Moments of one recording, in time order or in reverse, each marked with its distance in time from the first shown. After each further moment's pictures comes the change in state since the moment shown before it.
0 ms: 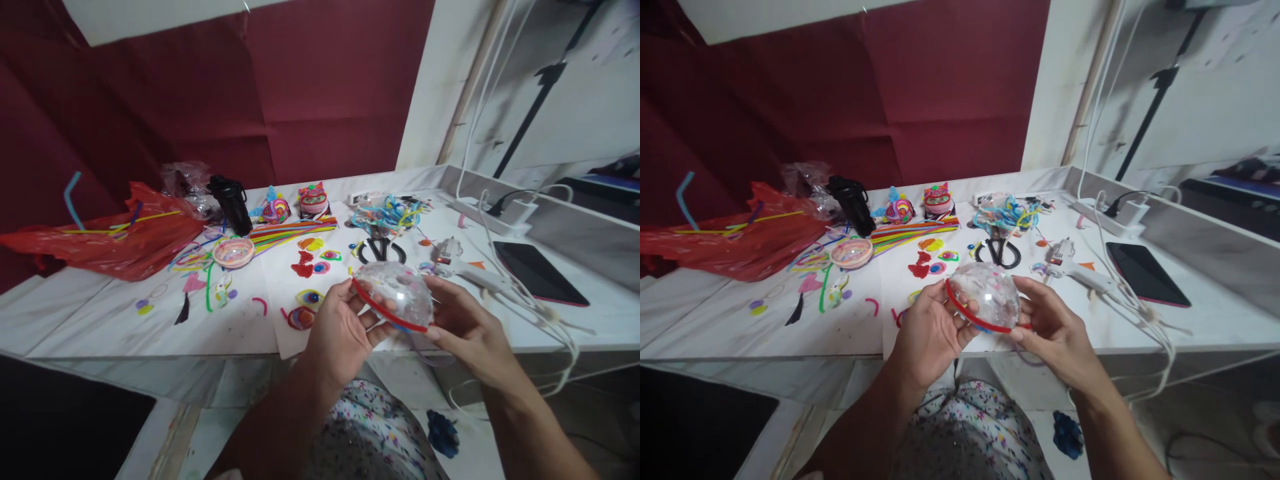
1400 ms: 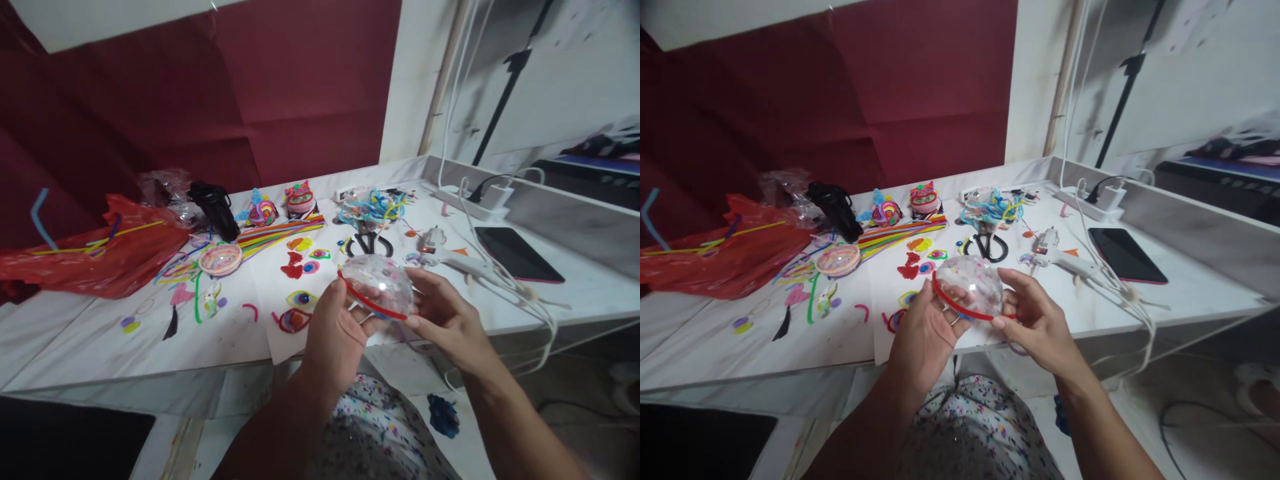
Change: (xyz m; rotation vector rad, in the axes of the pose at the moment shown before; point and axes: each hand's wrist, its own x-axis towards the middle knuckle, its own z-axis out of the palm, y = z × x) left_hand 0.004 -0.014 0.002 0.184 -0.040 0.206; right_hand -0.001 0.004 0.005 0.008 0.063 0.013
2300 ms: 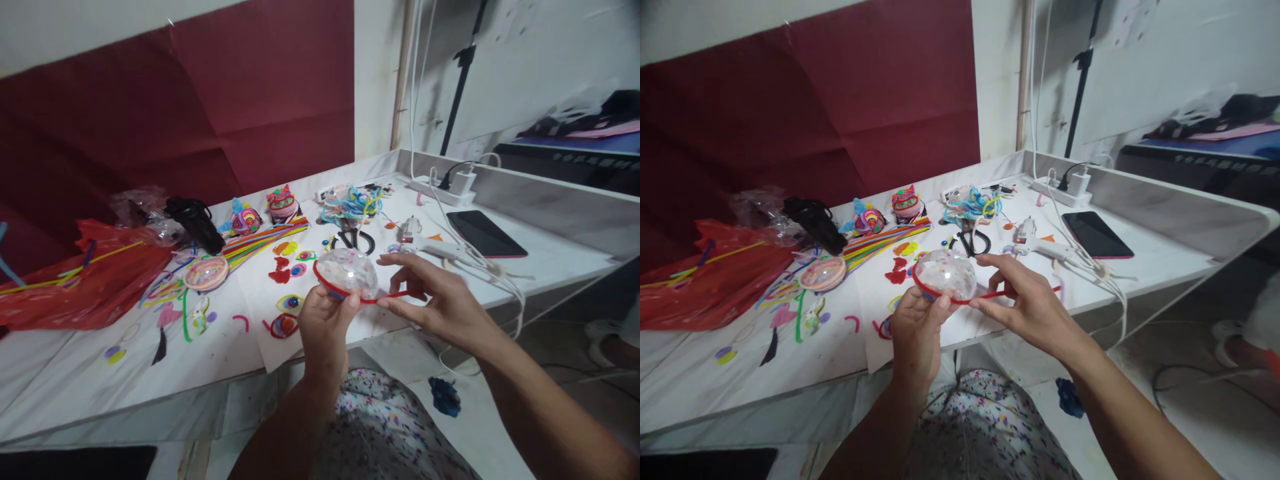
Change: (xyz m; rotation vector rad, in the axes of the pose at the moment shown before) left_hand 0.009 -0.025 -0.010 0.358 0.071 0.367; right_hand 0.010 -0.025 -0.016 -0.669 -0.064 -0.280
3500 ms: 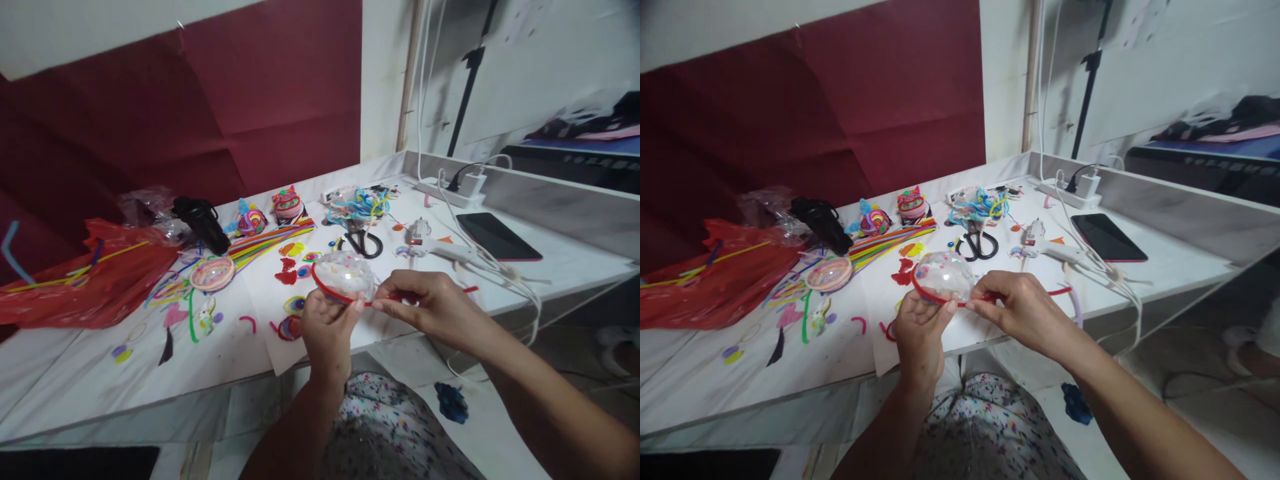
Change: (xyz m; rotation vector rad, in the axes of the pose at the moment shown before) left_hand 0.005 -0.005 -0.017 0.161 0.075 0.088; right_hand 0.016 -0.020 0.009 -0.010 -0.201 0.038
